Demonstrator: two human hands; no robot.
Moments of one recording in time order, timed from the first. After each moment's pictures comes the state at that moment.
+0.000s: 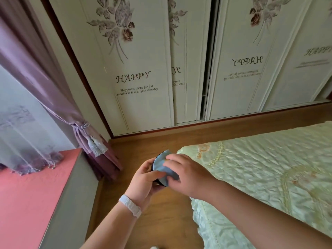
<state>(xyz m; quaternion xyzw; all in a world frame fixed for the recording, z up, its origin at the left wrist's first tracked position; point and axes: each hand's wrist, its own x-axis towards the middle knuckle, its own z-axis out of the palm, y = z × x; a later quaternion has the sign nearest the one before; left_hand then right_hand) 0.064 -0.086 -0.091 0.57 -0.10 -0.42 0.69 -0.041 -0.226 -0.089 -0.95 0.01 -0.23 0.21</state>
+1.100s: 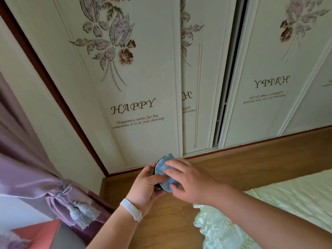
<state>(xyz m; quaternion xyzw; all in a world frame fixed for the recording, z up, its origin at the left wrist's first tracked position) 0.456 -0.300 -0.086 0.55 -0.14 -0.45 0.69 0.338 -0.444 -0.082 -0.97 -0.04 -0.22 0.13</state>
